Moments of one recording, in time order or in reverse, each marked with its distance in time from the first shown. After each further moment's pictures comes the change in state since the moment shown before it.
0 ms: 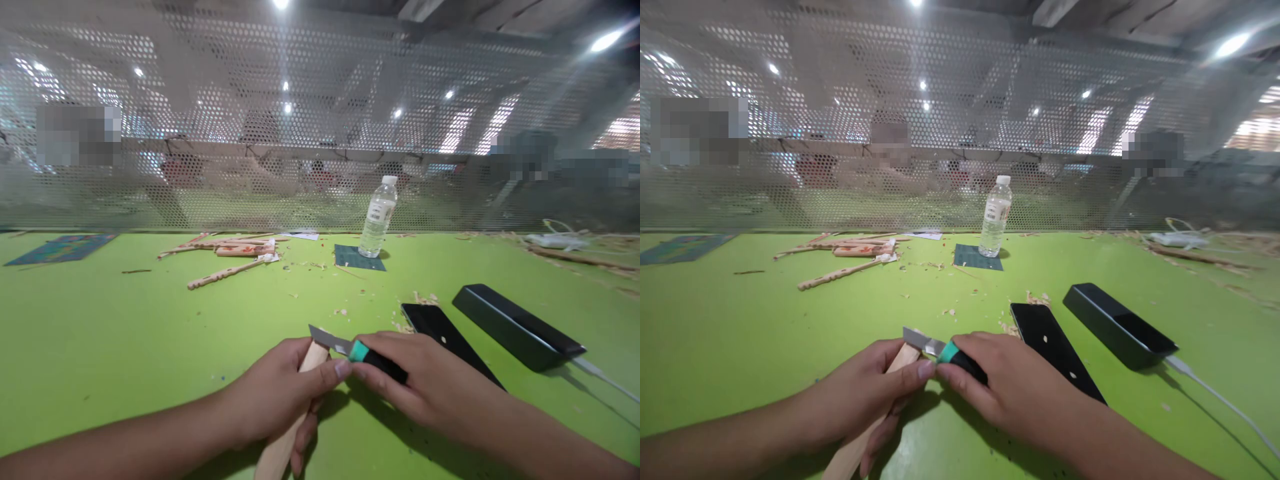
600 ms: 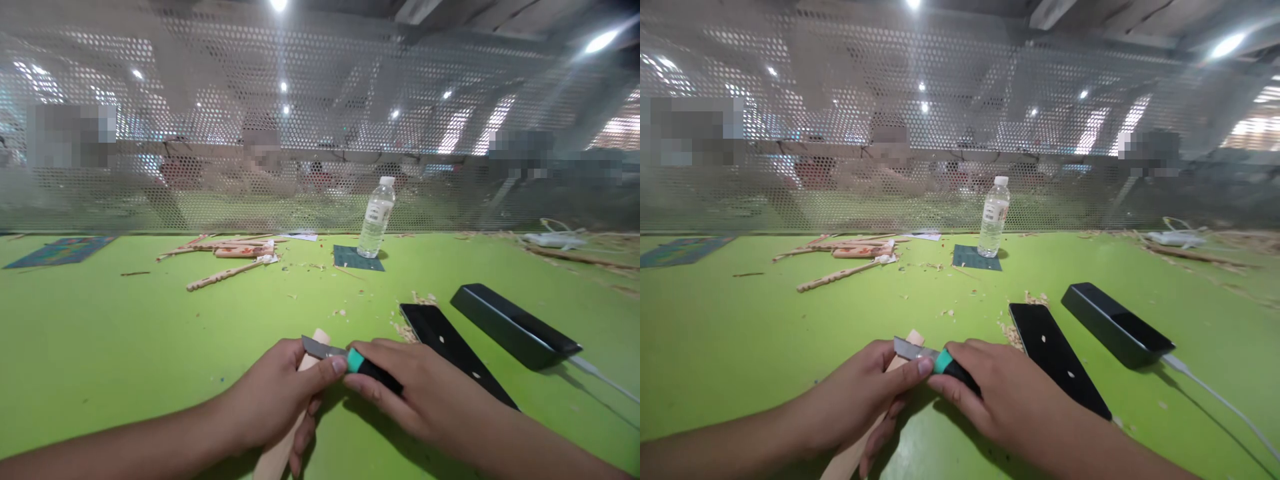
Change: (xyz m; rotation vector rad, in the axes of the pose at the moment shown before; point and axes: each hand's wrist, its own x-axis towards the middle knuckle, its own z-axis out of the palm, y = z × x) left_hand 0.003 -0.001 0.003 0.005 0.030 0.030; right_hand -0.004 -0.002 0.010 -0.018 -0.031 0.028
